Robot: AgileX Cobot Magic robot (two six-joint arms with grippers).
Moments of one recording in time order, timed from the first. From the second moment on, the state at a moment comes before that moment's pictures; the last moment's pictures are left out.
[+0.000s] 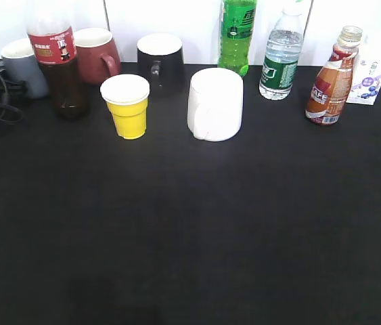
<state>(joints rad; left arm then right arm) 0.06 2.21 -1.16 0.03 -0.77 -0.02 0.07 -0.01 -0.50 -0.01 1.04 0.00</state>
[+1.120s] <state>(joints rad) -0.10 1.32 -0.27 0.12 -0.83 0.04 0.07 -0.01 -0.50 -0.01 1.04 0.00</state>
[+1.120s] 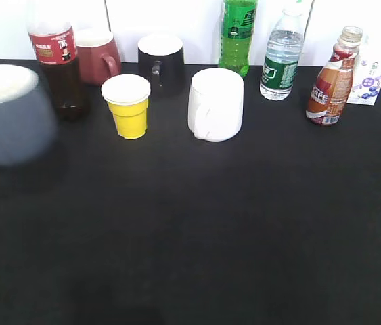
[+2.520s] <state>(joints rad) -0.25 1.45 -0.27 0.16 -0.97 0.03 0.07 1.79 -0.49 -0.11 -1.09 0.04</state>
